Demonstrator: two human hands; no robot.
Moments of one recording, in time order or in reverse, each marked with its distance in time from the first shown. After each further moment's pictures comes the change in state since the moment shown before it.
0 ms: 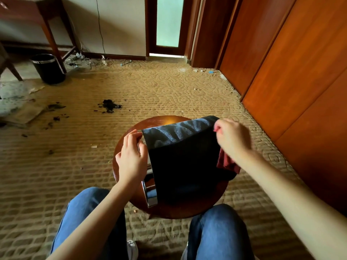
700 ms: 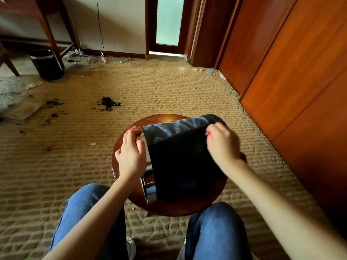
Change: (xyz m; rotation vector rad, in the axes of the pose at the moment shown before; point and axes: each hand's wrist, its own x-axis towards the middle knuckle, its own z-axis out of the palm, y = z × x) left_hand 0.001 0.001 0.001 -0.052 0.013 -0.030; right_hand -0.024 -0.019 0.020 -0.005 0.194 -0.151
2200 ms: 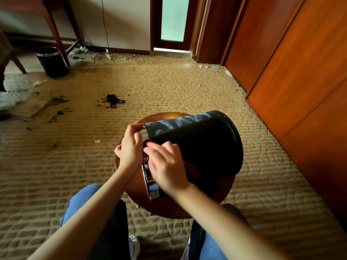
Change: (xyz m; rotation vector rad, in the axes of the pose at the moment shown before) left_hand 0.025 0.002 -0.006 -0.059 -0.056 -0.105; right_hand -0.047 -0.123 0.048 0.390 0.187 -0.426
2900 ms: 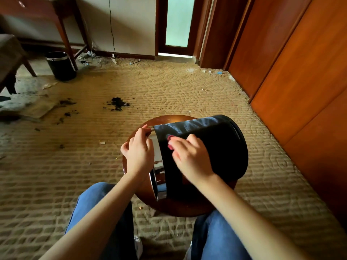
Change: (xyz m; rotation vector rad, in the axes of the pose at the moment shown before) left_hand -0.015 -0.005 -0.003 0.173 0.050 0.131; right_hand 0.007 0.033 -0.028 -0.155 -0.073 0.061
